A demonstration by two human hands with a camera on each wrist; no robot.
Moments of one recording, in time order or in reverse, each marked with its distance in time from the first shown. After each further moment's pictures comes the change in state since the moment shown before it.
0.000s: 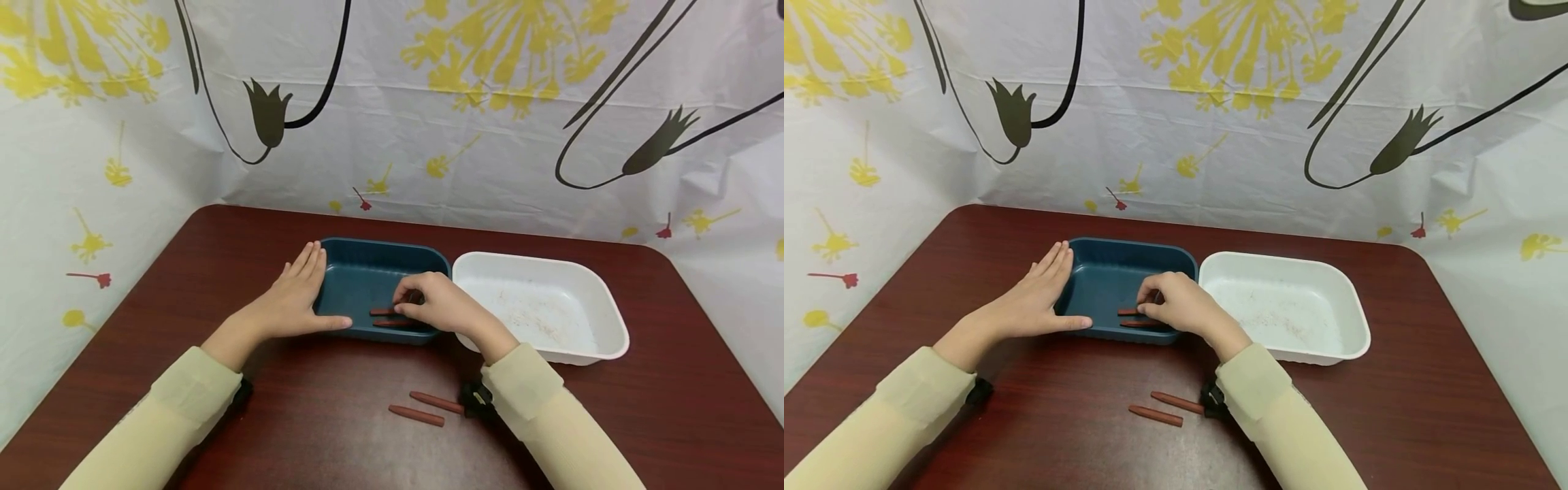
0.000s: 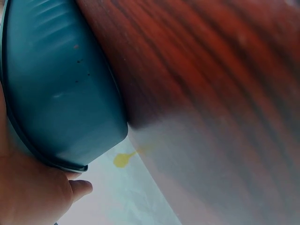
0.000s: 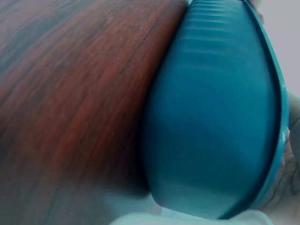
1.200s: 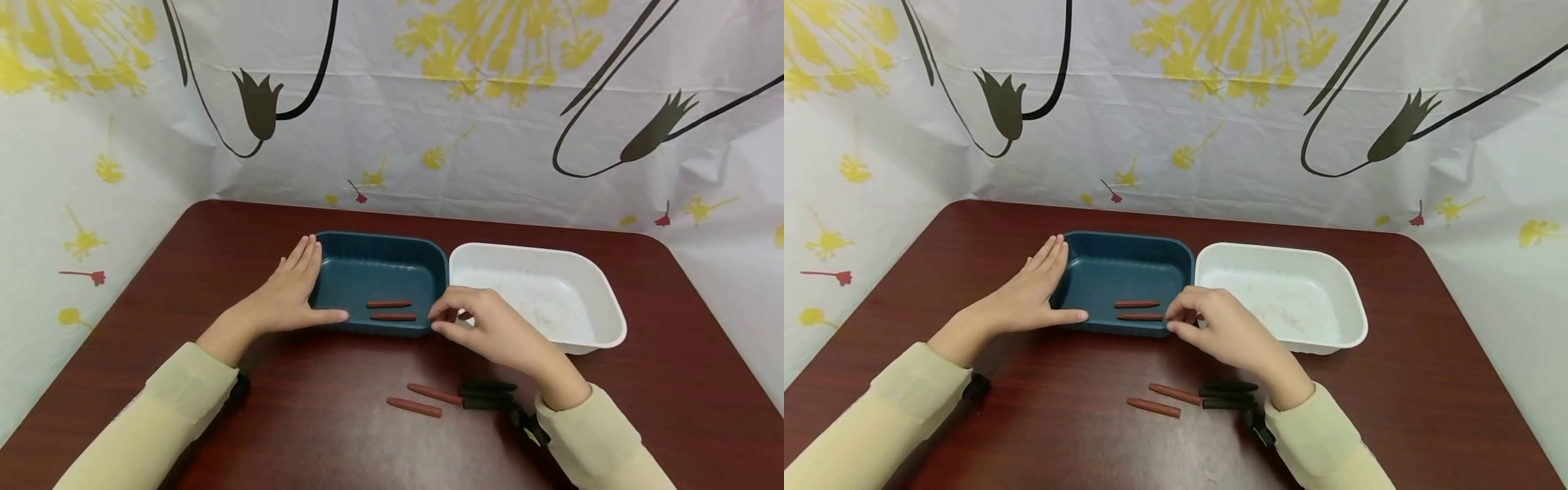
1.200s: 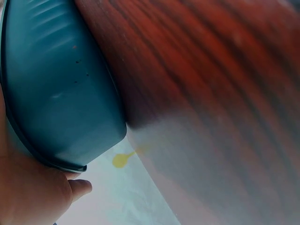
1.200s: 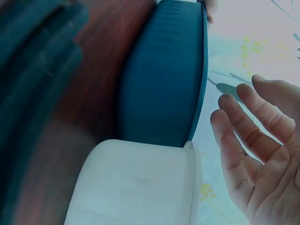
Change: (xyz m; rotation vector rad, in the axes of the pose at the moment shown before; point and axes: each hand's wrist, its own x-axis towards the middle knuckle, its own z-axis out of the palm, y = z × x) left_hand 0.002 -0.001 -0.001 0.003 -0.004 0.010; right_hand -0.077 -0.009 -0.017 -0.013 0.148 -0.064
